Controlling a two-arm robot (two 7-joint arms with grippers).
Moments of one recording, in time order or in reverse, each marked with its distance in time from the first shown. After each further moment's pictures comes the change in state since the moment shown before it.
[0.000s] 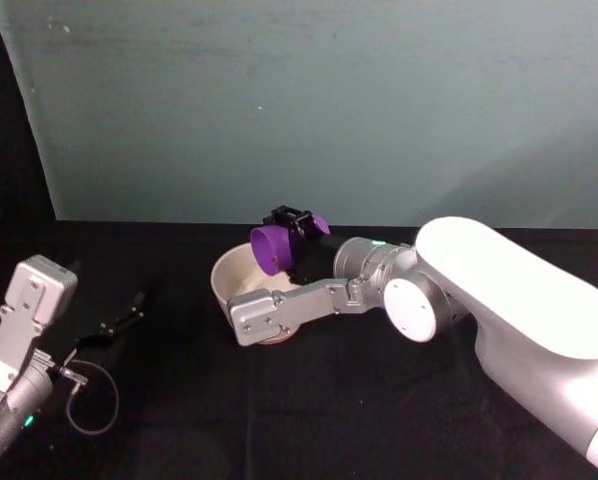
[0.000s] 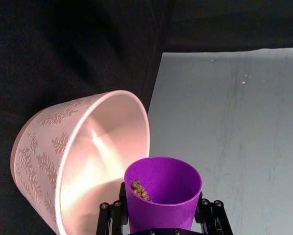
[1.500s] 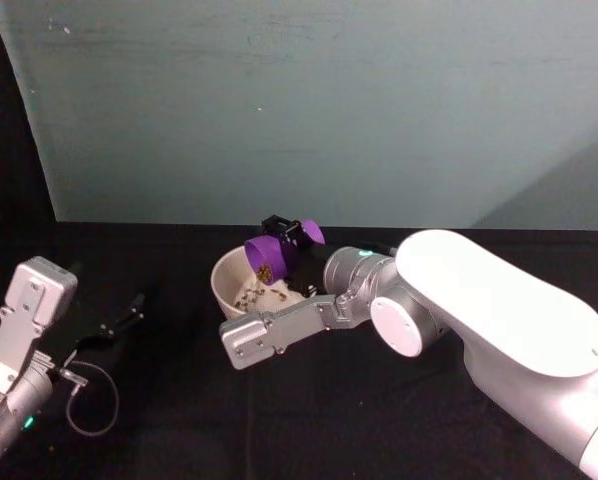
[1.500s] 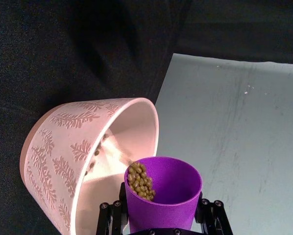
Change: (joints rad) left arm 0.000 0.000 0.000 0.000 0.000 0.000 0.000; right arm -0.003 -0.006 -0.041 -0.017 -0.104 0.025 -0.003
